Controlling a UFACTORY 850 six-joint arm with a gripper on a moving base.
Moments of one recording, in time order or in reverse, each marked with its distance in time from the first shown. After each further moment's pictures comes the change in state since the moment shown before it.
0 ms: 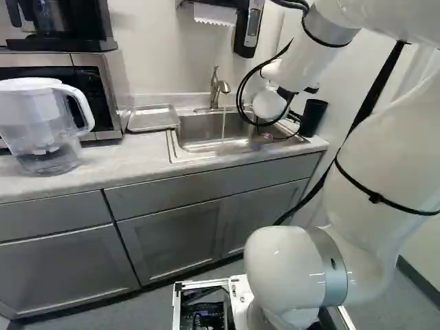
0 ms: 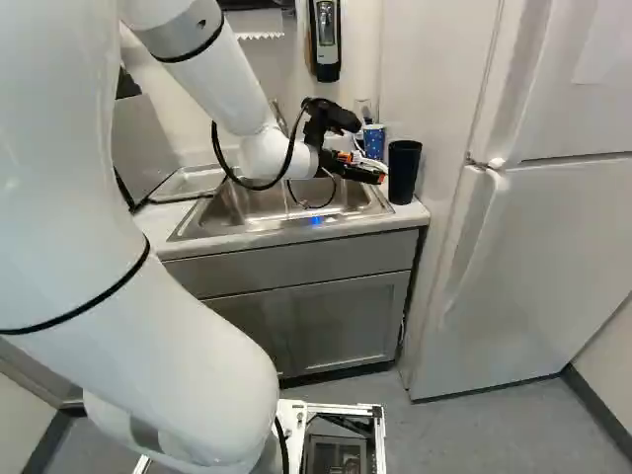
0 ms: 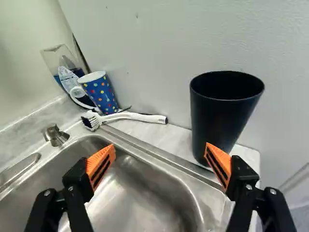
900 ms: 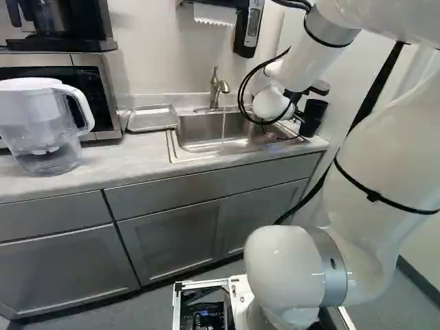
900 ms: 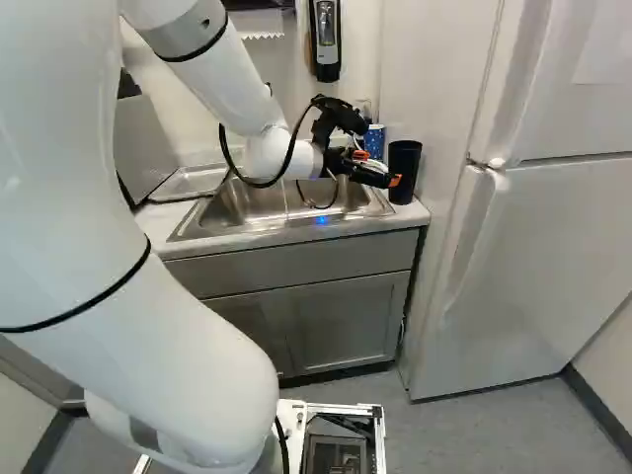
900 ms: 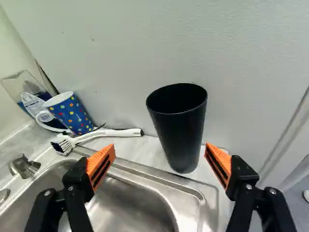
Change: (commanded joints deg) arm -1.1 -0.5 -0.5 7.1 6.7 0.0
